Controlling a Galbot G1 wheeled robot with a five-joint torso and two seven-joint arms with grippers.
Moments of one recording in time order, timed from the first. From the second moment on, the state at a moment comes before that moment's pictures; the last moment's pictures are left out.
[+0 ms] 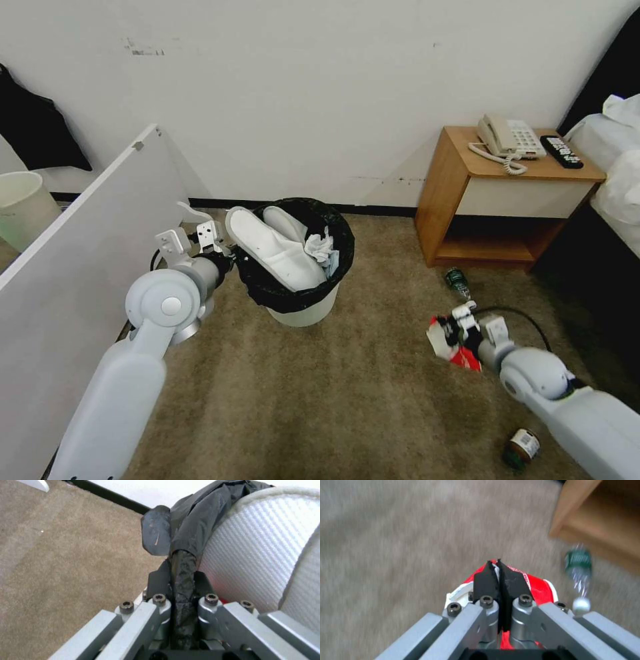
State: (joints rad) left arm 0.86 -1.12 -0.34 -2.02 -1.24 0.69 -0.67; right arm -1.02 0.71 0.14 1.65 0.61 -0.33 0.01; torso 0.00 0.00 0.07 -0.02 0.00
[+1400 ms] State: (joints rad) left arm 0.82 -1.11 -0.11 -2.05 -1.31 0.71 -0.72; right arm -0.90 0.70 0.38 2.02 0.77 -0.10 -0.23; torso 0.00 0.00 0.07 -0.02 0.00
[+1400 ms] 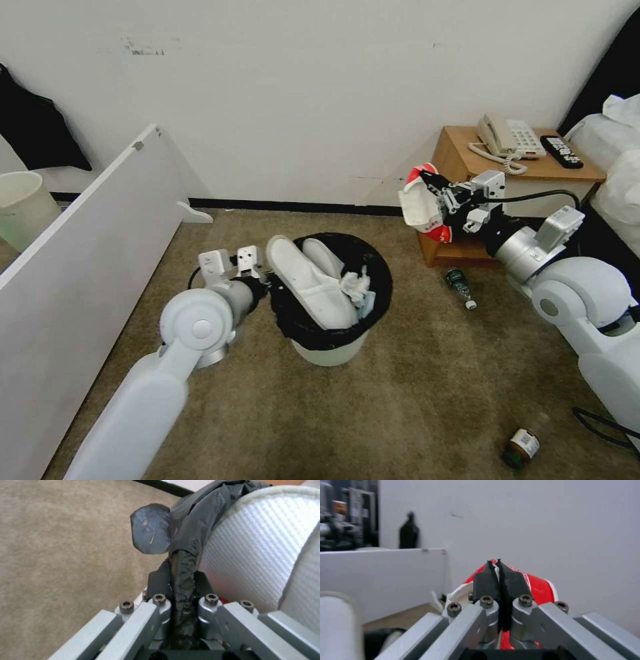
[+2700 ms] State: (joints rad) left arm 0.59 -1.28 0.02 -1.84 -1.27 0.69 -0.68; right arm -0.89 0.72 0.30 1.96 0.78 -0.01 -0.38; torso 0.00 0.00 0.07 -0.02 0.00
